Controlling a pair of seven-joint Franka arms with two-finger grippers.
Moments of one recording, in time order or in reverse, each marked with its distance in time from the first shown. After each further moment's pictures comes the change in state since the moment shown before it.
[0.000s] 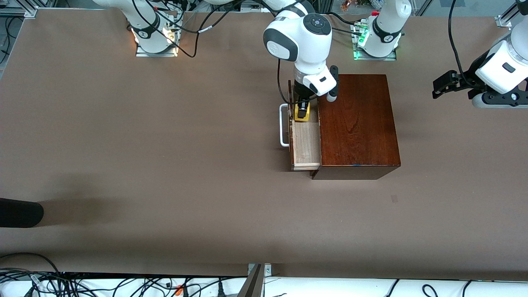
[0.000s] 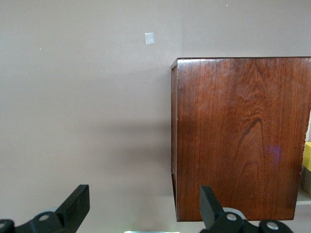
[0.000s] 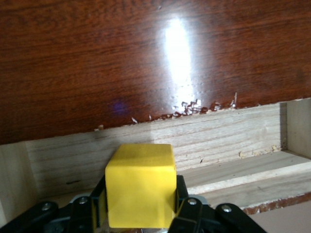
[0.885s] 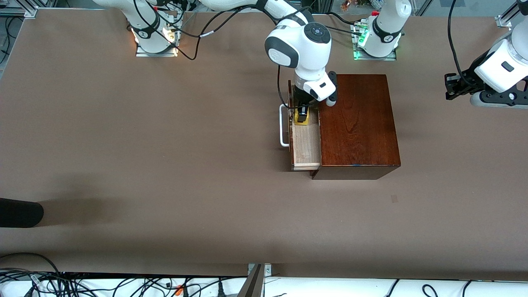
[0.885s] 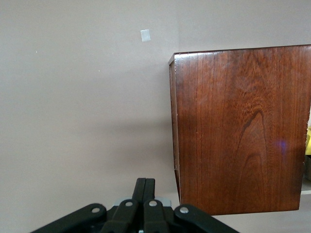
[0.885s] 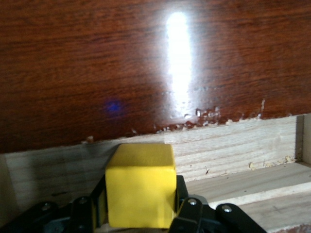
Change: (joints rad) left arm 0.000 0.000 0.003 0.001 0.000 -0.011 0.055; right arm 0.002 0.038 -0.003 0.003 -0.013 0.030 -0.018
